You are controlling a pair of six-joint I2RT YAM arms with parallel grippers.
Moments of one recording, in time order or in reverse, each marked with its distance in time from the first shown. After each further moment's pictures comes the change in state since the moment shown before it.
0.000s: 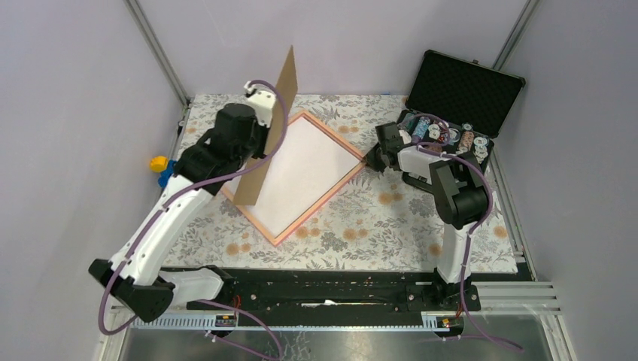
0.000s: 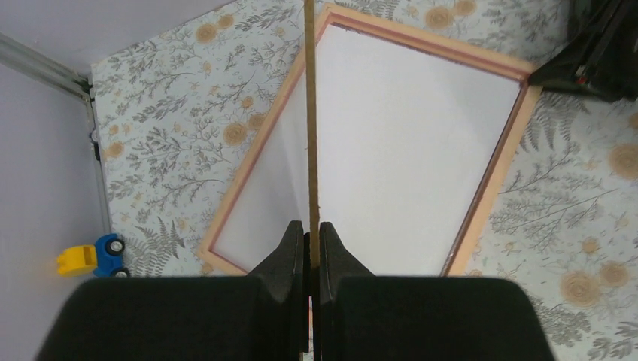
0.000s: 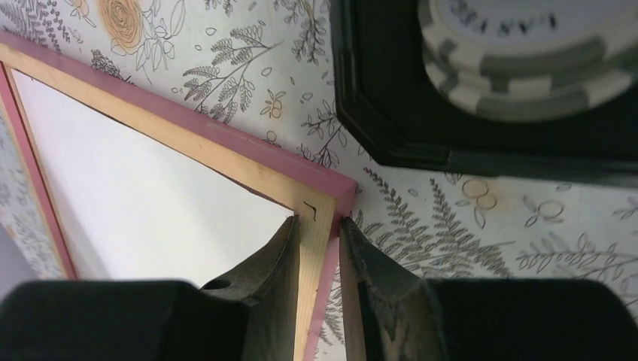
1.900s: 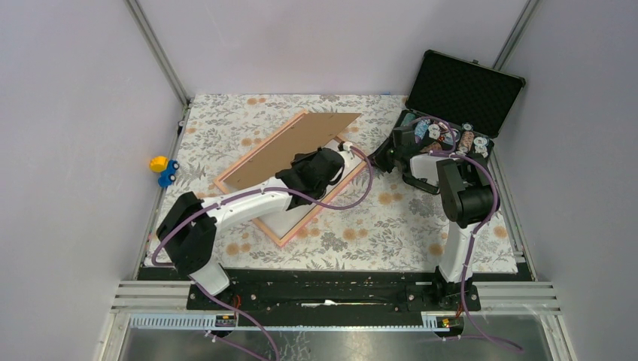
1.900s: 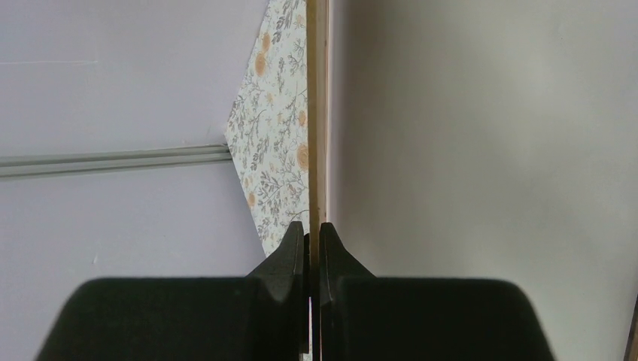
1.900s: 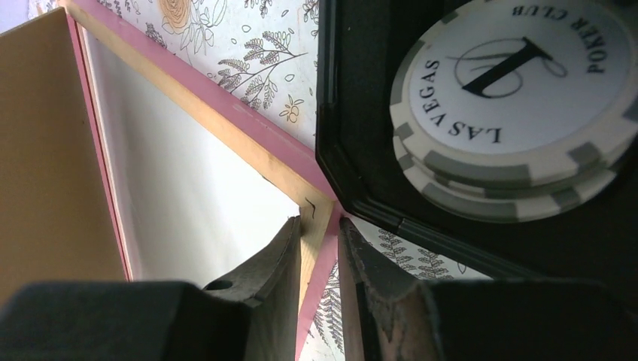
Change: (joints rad) left arm -0.355 0.423 -0.274 0.485 -0.538 0.554; right arm -0.109 -0.012 -0.140 0.276 -0.246 -0.130
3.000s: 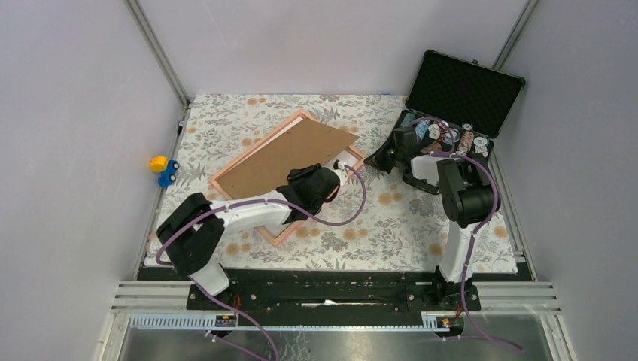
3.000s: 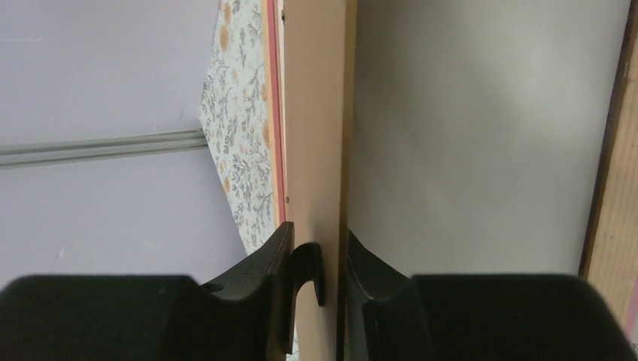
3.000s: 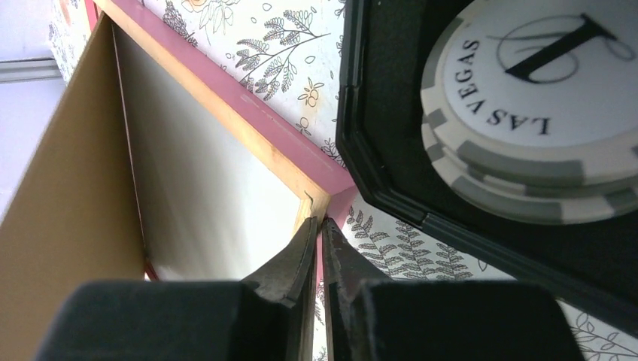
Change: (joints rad) left arm -0.019 -0.008 -0.205 0.139 -0.017 -0.010; right arm -0.012 0.000 -0.017 0.040 -0.072 0.006
